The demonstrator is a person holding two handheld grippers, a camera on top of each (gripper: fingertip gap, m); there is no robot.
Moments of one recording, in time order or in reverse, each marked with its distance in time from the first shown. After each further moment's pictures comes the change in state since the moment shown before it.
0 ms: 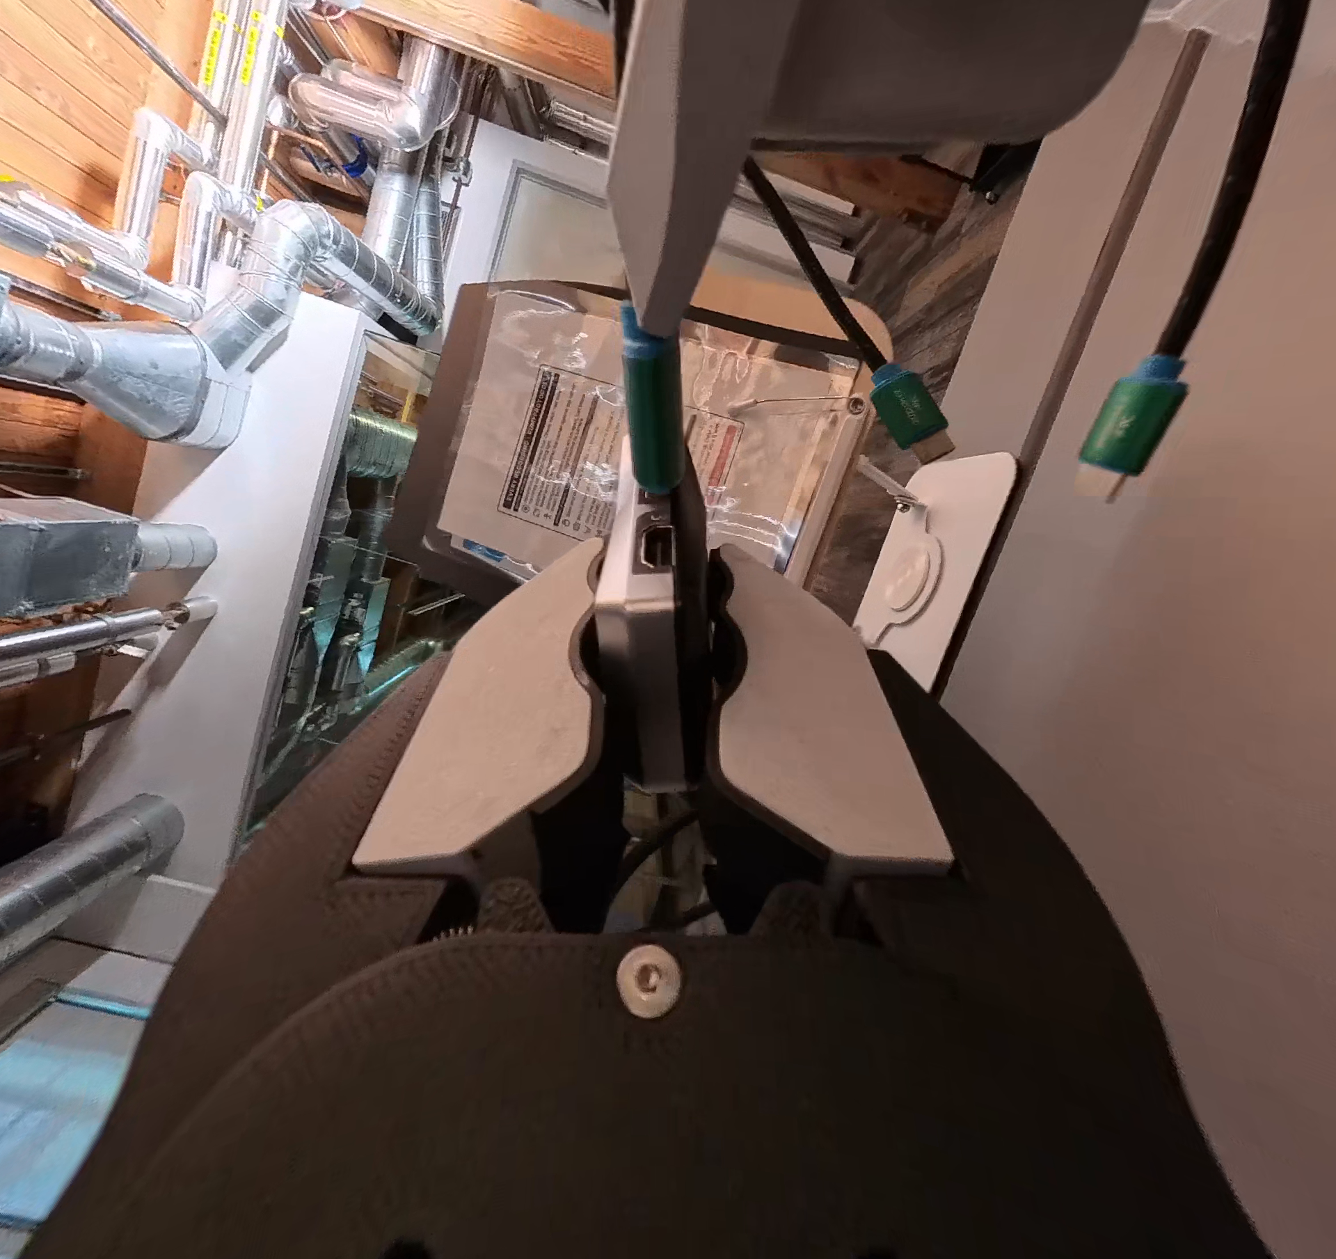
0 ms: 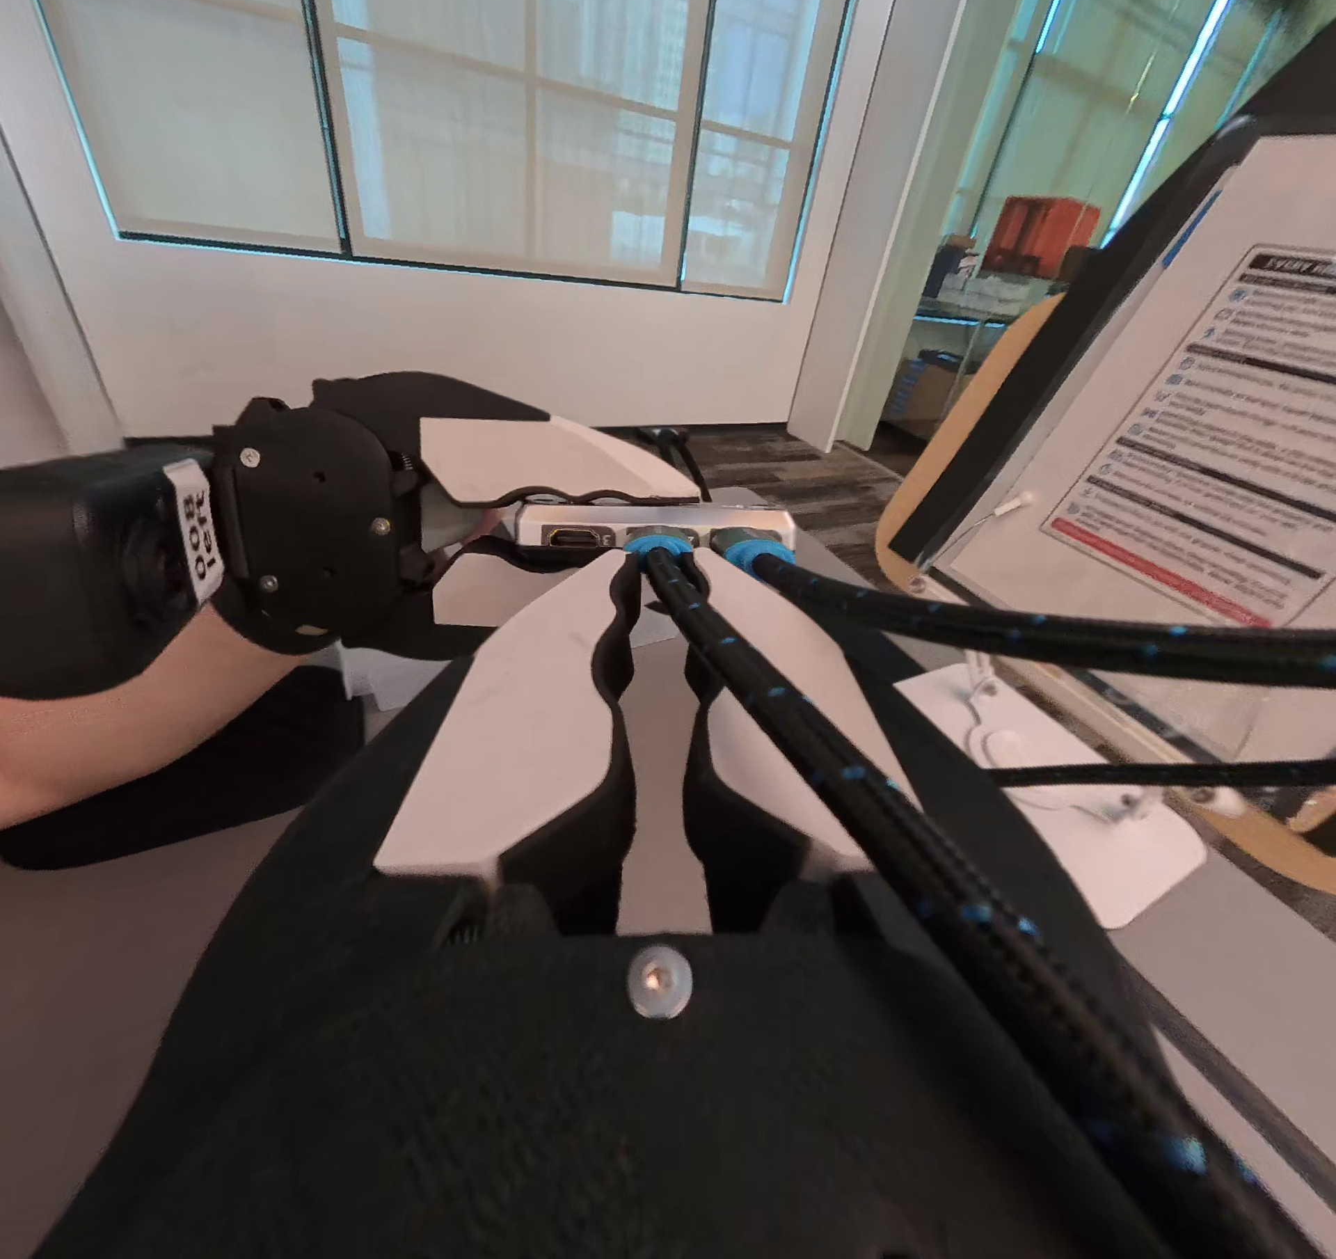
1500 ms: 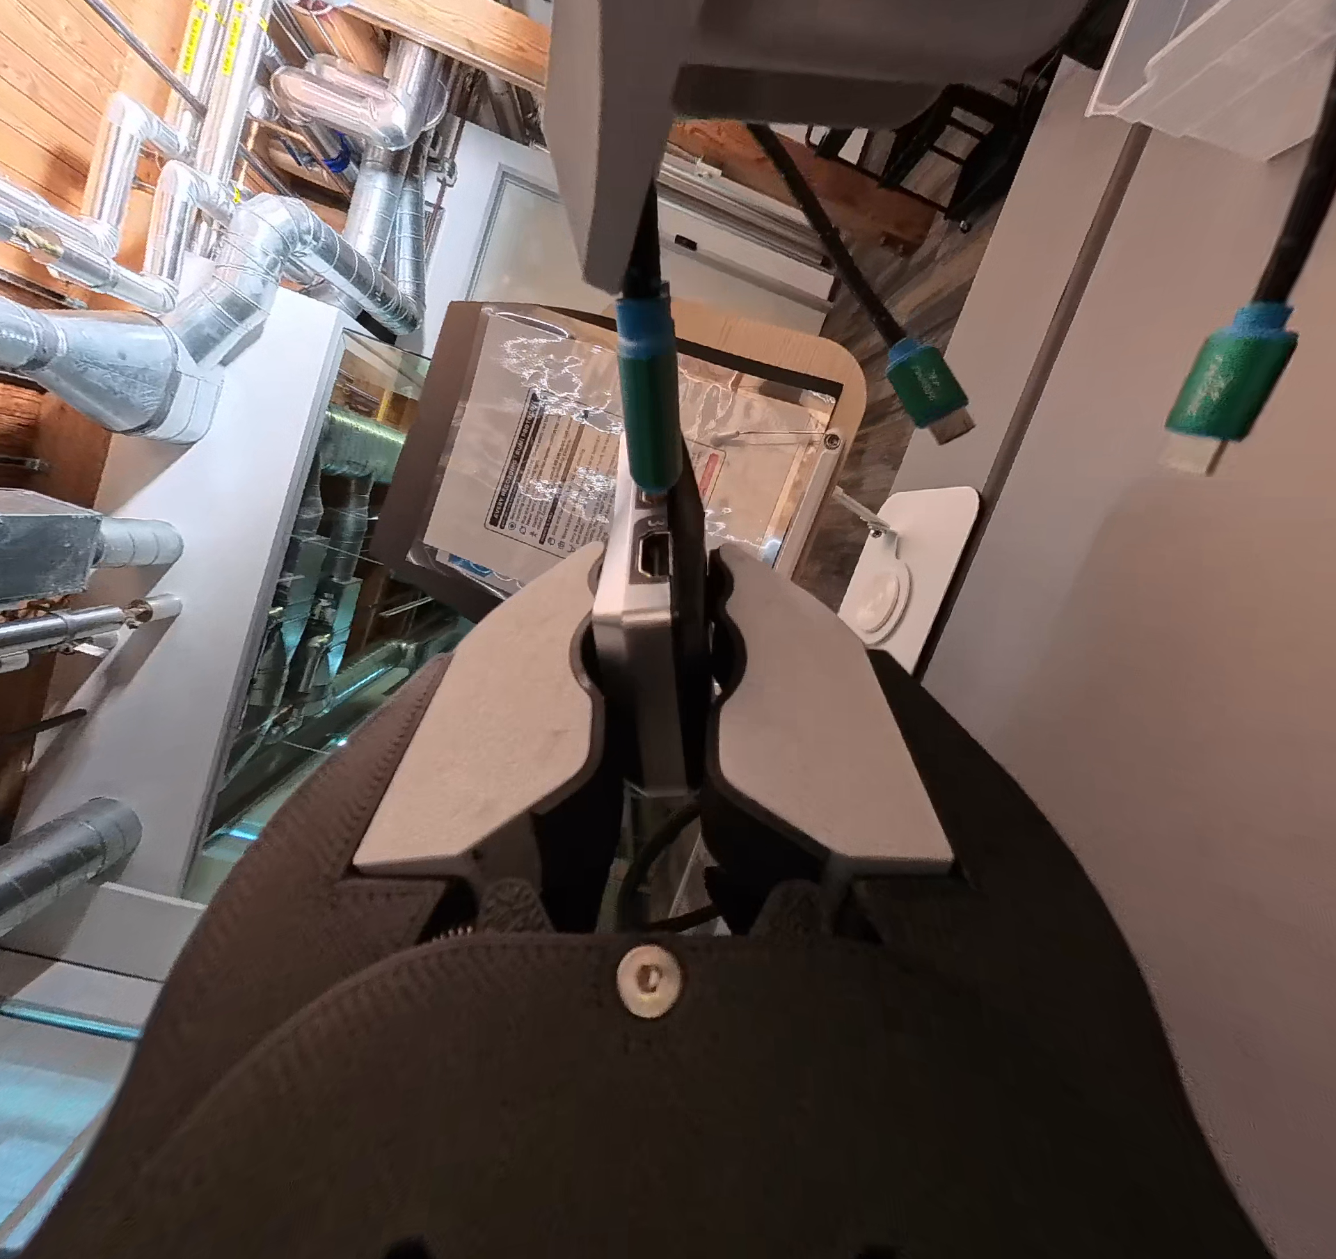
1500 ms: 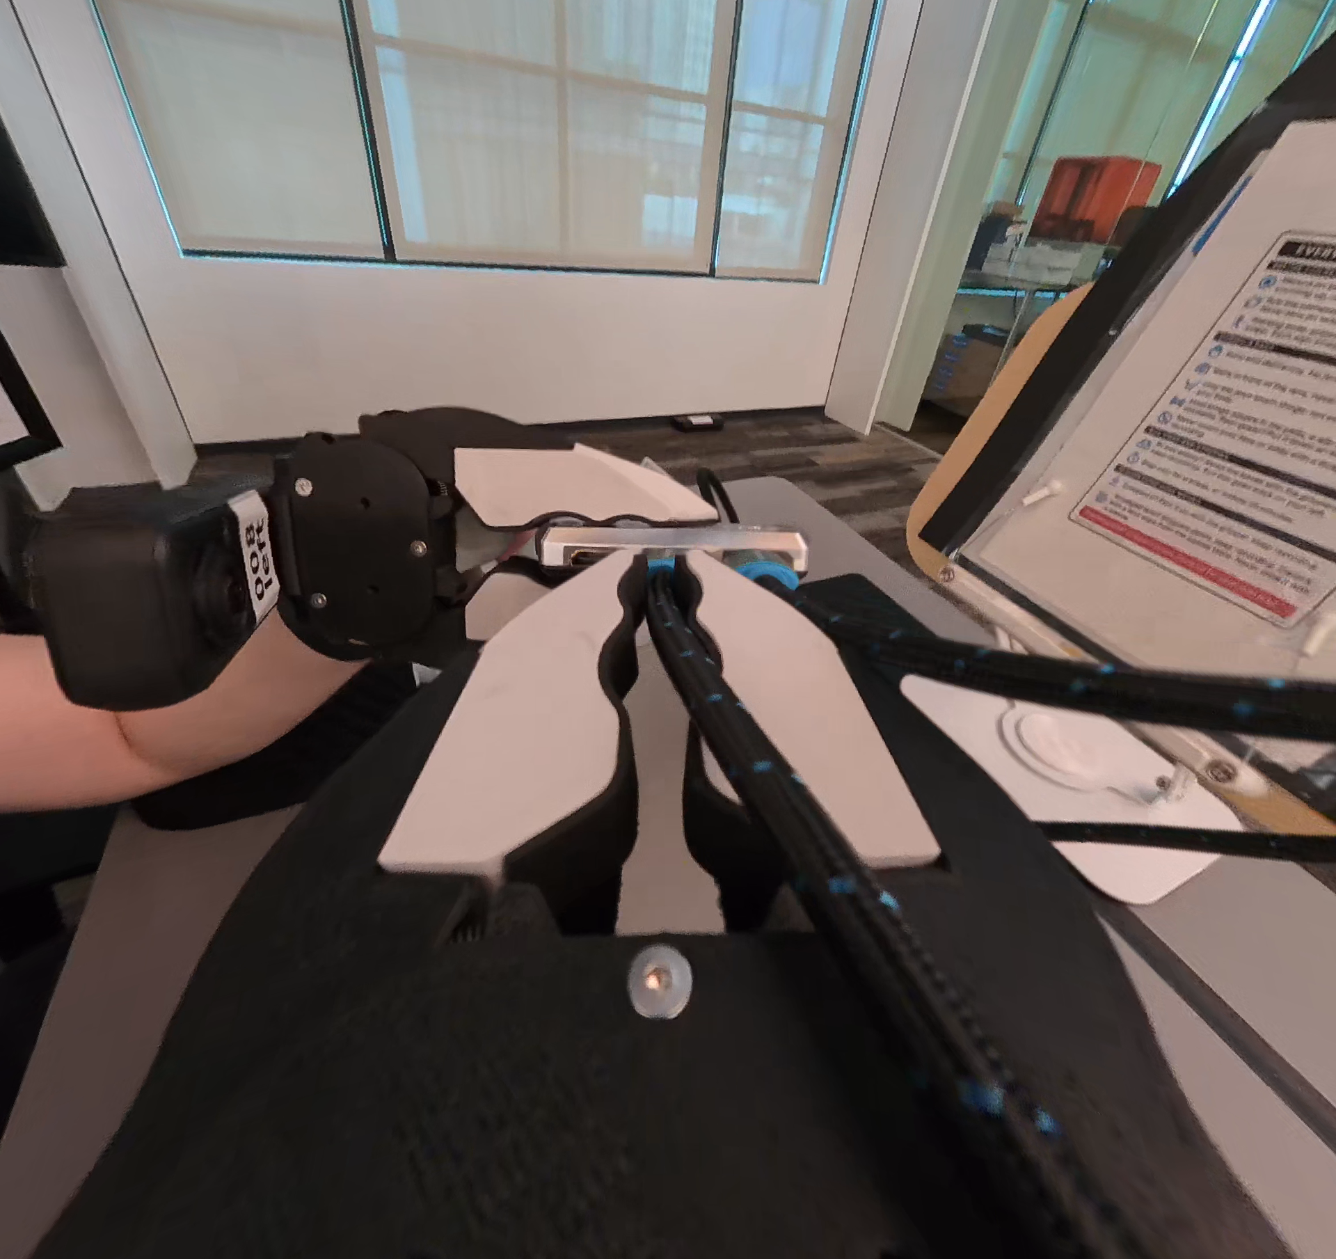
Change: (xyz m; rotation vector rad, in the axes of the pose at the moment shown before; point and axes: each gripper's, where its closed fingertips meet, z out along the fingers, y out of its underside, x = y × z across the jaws) left arm 0.002 -0.019 -0.006 0.003 0.020 -0.032; right arm -0.008 -0.016 -0.022 -0.026 -0.050 0.052
